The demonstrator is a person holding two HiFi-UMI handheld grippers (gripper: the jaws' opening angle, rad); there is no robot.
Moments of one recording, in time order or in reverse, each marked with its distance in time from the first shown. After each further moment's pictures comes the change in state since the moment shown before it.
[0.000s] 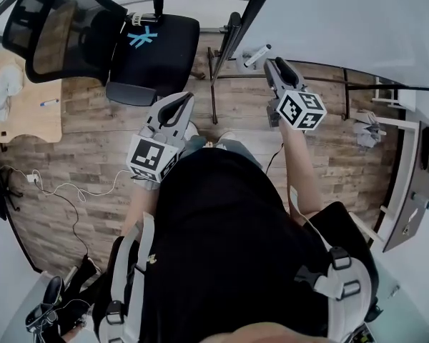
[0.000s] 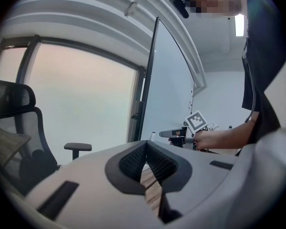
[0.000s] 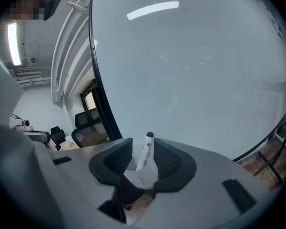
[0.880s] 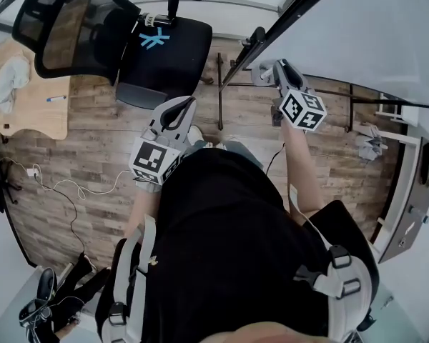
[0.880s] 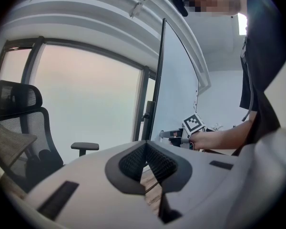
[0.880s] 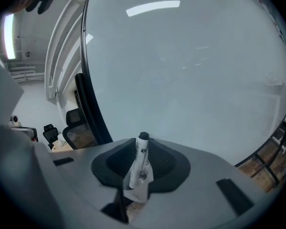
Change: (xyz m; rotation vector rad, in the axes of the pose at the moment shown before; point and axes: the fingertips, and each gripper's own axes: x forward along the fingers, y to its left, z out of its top) left arm -0.016 0.041 -0.005 -0.004 0.003 0.045; right arm 0.047 -0.004 -0.006 -0.007 0.012 -0.070
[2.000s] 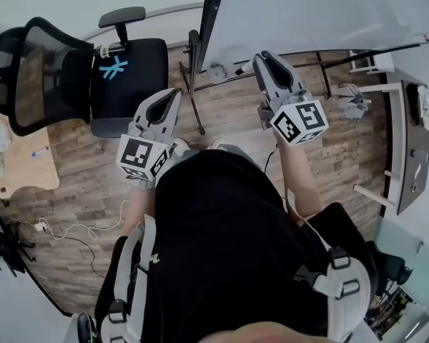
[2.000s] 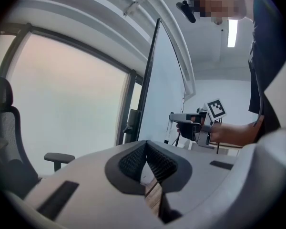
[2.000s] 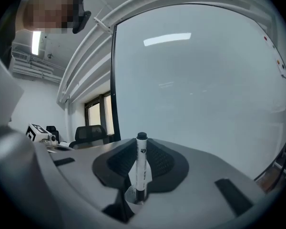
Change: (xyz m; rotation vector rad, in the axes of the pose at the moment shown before) left arm 0.065 -0.033 0.040 0.011 -0.077 -0.206; right arm -0.117 0.040 0.112 -0.152 -0.292 0.044
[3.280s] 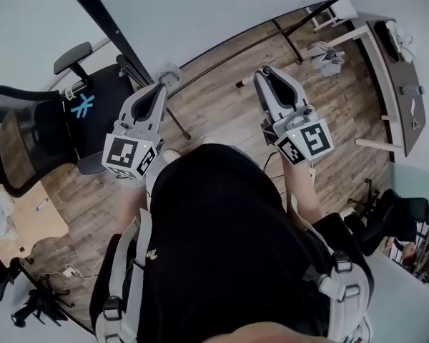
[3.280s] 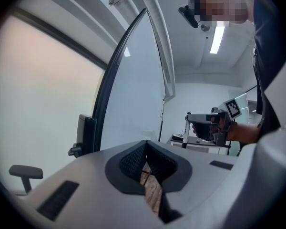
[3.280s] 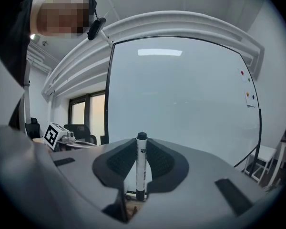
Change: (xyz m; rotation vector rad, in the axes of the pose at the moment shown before) left arm 0.084 -0.071 0.028 0.048 -0.020 -0.265; right arm -0.146 -0.039 0.035 -0.067 -0.044 -0.237
